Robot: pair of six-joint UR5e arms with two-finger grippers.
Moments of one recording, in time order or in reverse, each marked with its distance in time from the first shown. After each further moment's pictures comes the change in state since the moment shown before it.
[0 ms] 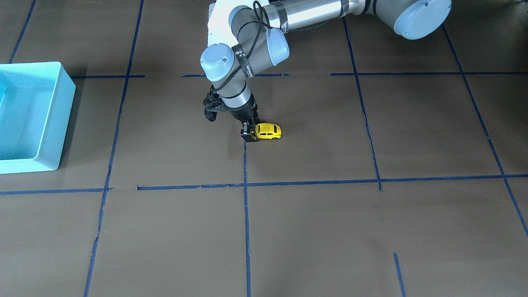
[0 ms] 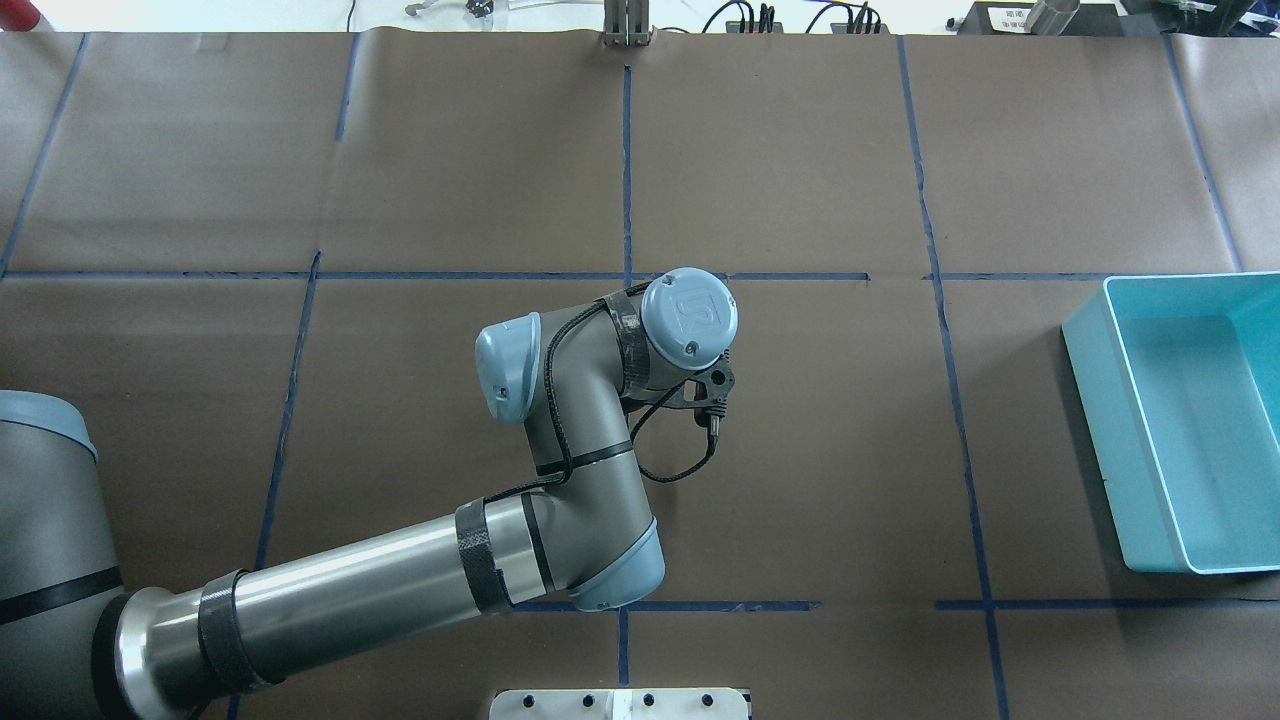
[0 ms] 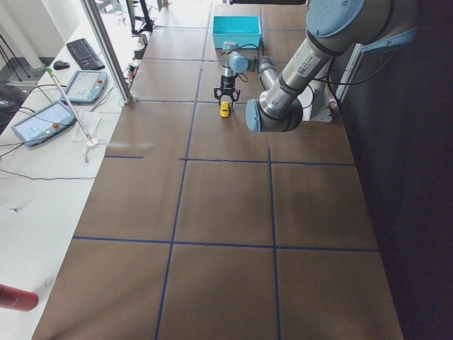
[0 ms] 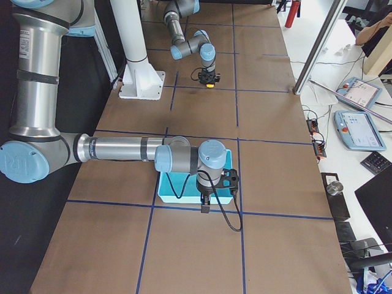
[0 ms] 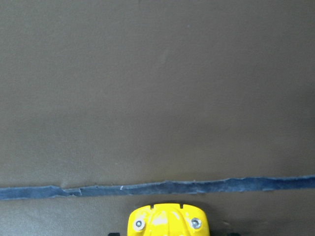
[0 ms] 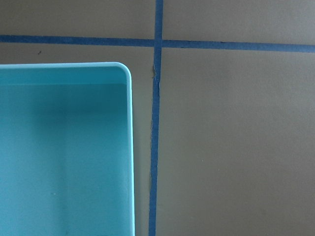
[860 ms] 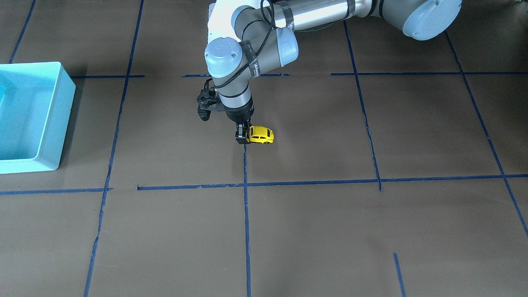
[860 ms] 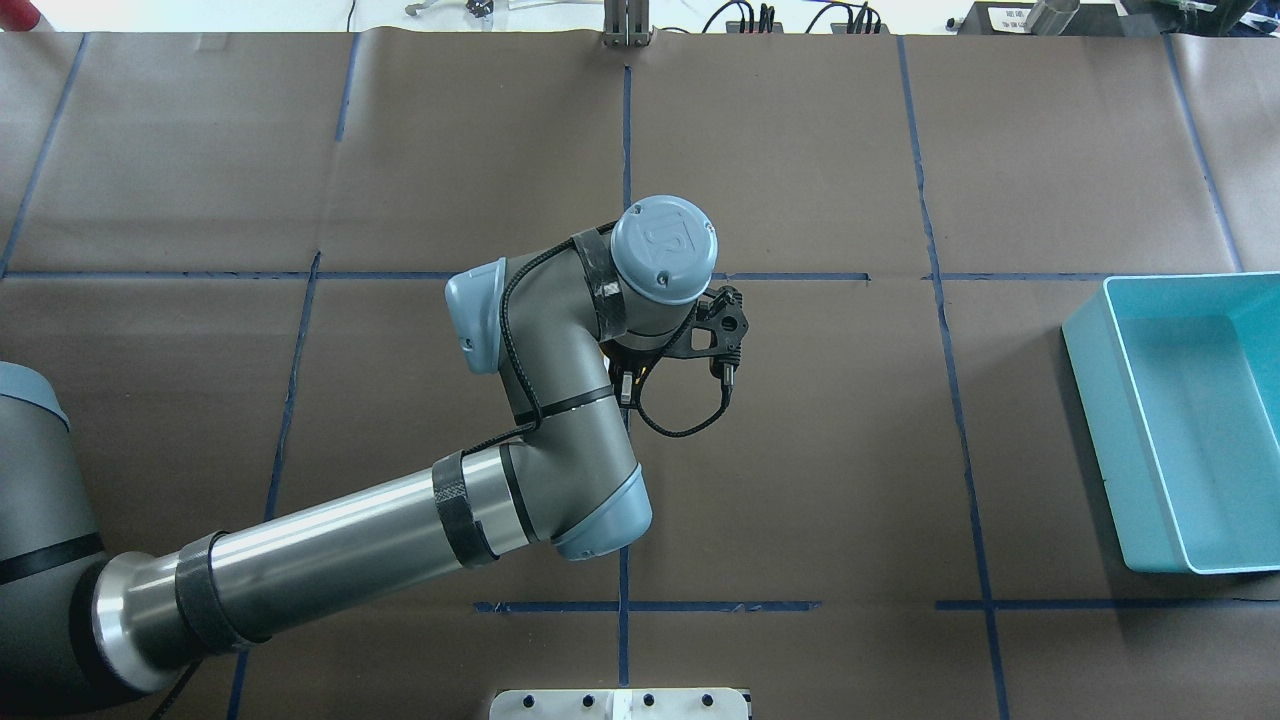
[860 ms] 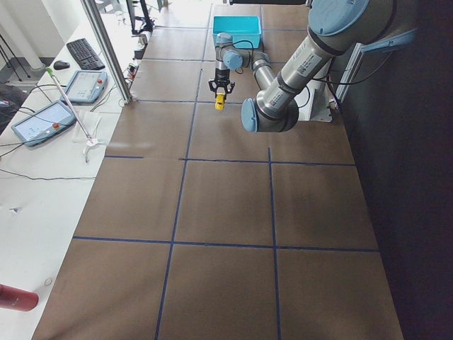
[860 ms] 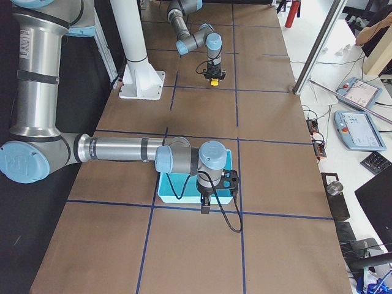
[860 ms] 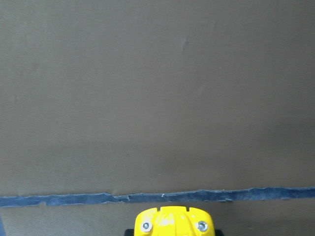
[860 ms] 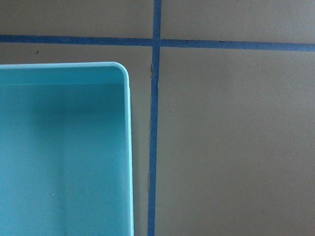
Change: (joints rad) left arm -0.073 0.005 -0.050 -0.125 -0.124 0.010; right arm 0.000 0.002 -0.006 0.000 0.000 0.000
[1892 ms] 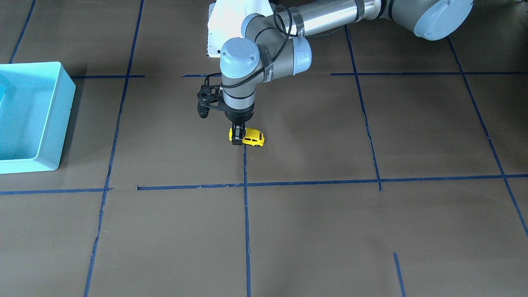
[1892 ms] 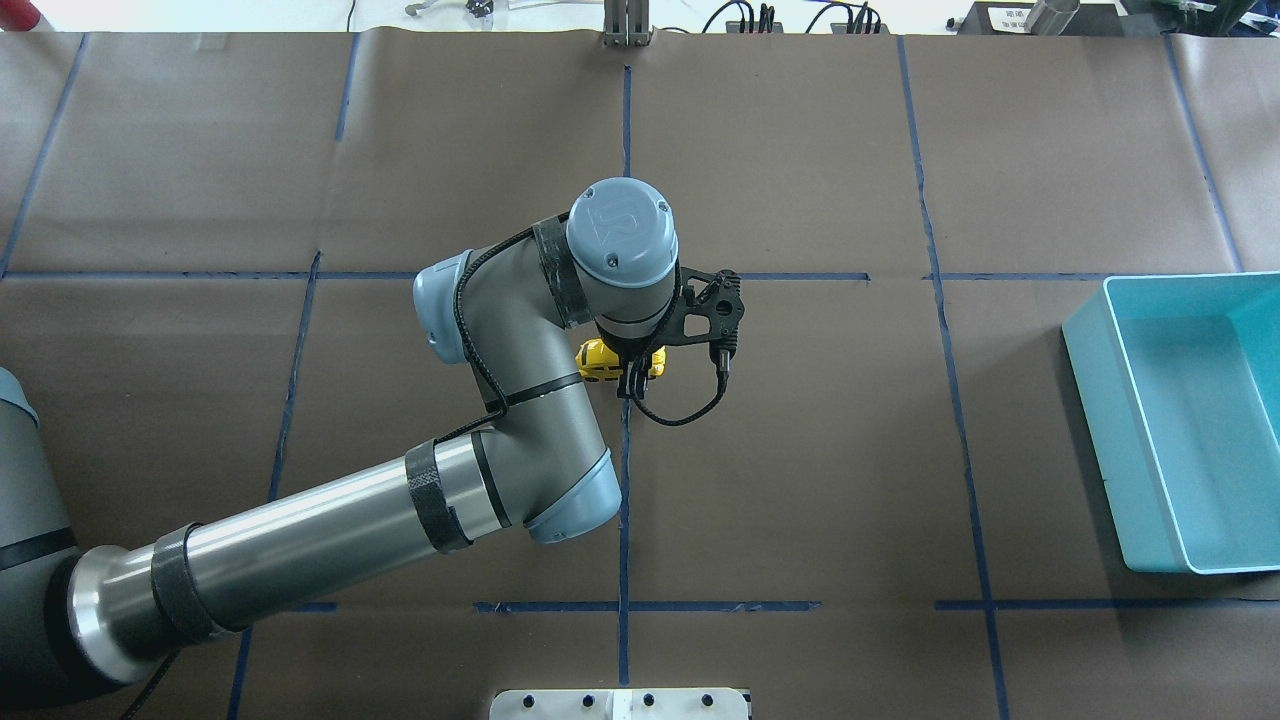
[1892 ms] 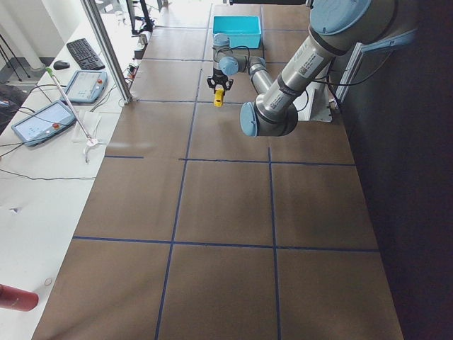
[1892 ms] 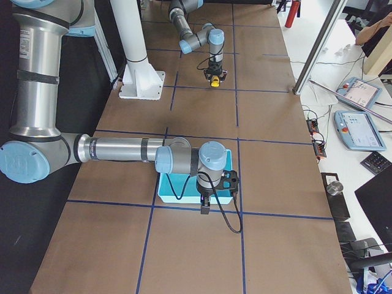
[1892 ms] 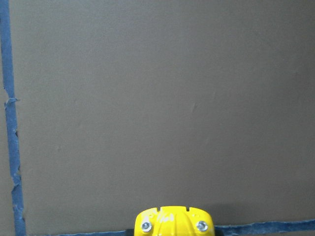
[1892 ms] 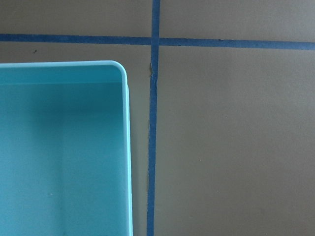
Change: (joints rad) left arm -0.014 0.040 -0.003 -0.178 -0.036 -0.008; right arm 0.000 0.001 -0.006 0.000 0.000 -0.001
